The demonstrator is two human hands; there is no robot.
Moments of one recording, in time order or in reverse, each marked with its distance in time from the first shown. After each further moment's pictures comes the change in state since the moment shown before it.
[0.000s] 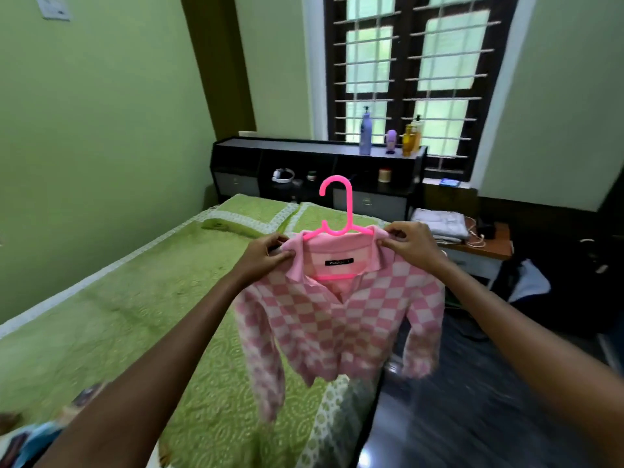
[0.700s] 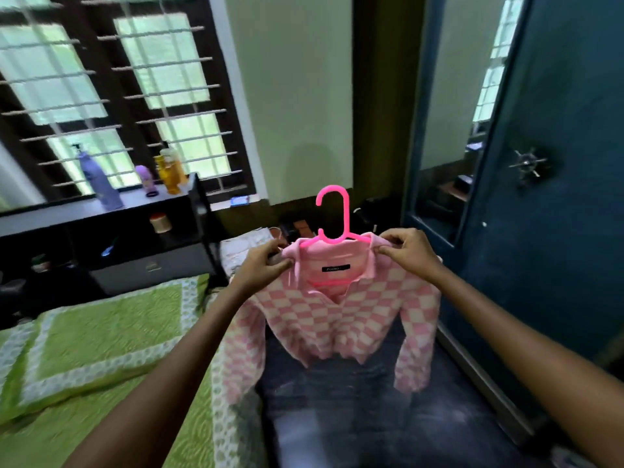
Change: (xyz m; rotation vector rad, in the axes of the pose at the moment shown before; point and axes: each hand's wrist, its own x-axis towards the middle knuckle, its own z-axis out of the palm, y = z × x) left_hand 0.347 0.170 0.344 -0.303 -0.463 0.570; right_hand -0.020 0.268 -0.217 -0.243 0.482 0.599
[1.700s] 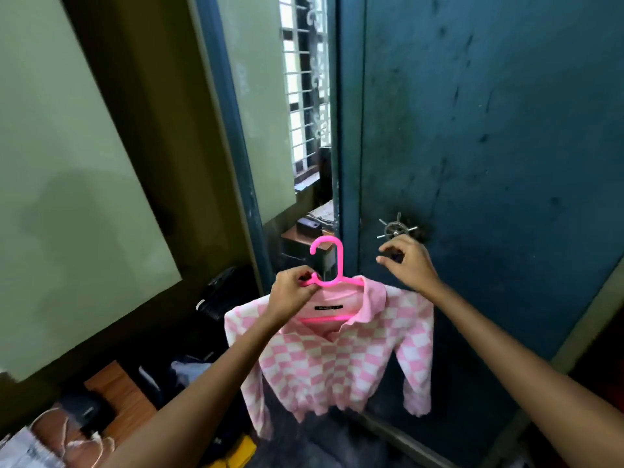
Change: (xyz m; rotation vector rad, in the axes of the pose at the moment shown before) left_hand 0.430 0.070 0.357 -0.299 -0.356 0.299; right_hand 0.193 0.272 -0.192 -0.373 0.619 0.403
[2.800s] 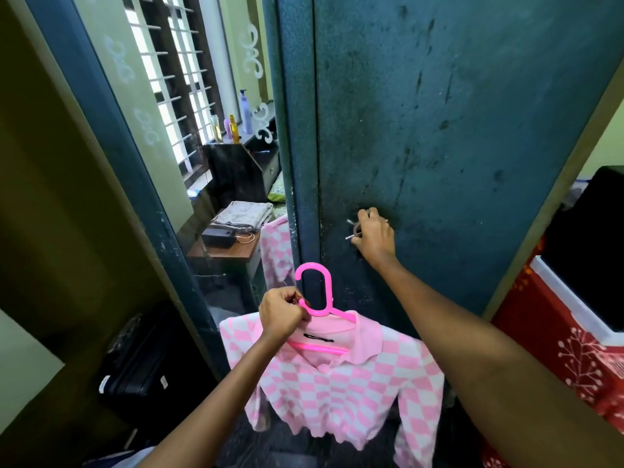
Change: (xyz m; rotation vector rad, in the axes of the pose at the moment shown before) left_hand 0.069 -0.045 0.016 -0.238 -0.314 -0.080; right_hand 0.071 -0.009 0.050 -0.781 0.109 0.451
